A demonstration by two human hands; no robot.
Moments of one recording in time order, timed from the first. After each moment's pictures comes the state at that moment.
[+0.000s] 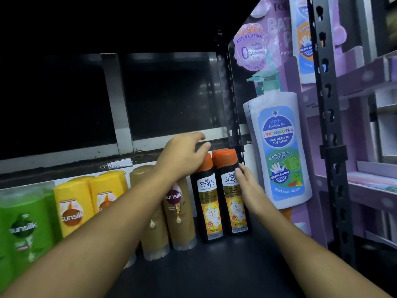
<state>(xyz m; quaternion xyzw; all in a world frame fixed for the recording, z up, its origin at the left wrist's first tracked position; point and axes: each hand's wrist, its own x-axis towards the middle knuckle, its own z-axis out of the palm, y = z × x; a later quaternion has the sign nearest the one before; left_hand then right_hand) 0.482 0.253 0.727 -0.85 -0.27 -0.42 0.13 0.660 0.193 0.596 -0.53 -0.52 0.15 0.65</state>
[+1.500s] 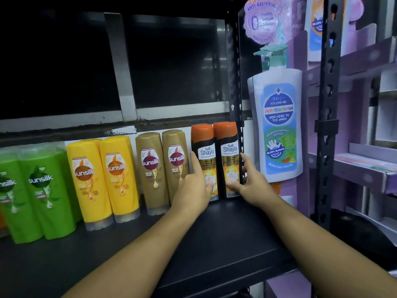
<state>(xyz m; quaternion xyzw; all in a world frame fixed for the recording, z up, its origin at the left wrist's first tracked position) 0.479 0.215 0.575 -0.82 -0.44 -0.36 -0.02 0.661 0.164 0.554 -0.61 -0.58 0.06 0.54</state>
